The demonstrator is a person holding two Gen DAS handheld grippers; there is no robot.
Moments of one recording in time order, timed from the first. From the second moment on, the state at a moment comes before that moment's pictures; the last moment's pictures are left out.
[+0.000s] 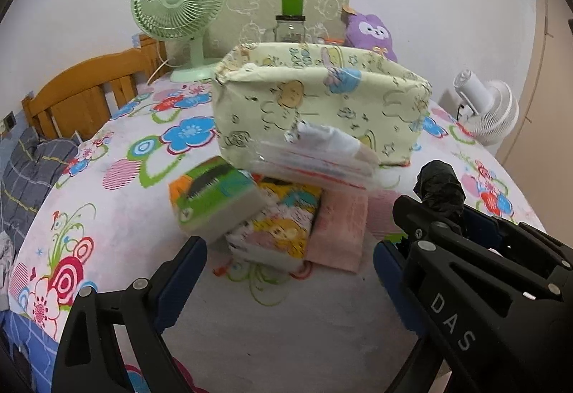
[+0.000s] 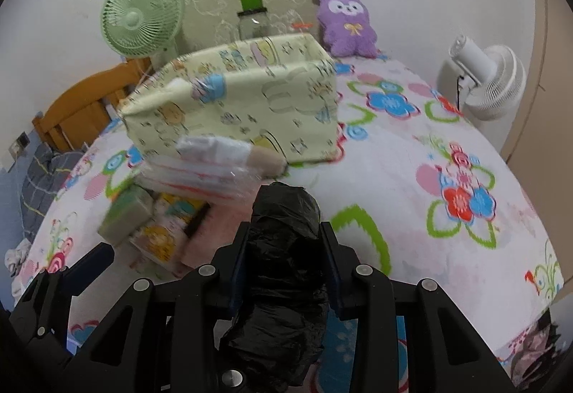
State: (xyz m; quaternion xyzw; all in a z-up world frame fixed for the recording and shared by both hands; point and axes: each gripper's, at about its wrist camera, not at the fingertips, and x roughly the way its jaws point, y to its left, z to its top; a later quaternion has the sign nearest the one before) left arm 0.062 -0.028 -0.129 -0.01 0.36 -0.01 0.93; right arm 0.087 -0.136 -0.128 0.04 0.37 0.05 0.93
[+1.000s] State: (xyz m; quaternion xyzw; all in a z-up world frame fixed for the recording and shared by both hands) left arm 0.104 0.019 -0.127 -0.05 0.36 0.01 0.93; right arm 0.120 -0.086 -0.112 0.02 0.35 0.07 0.93
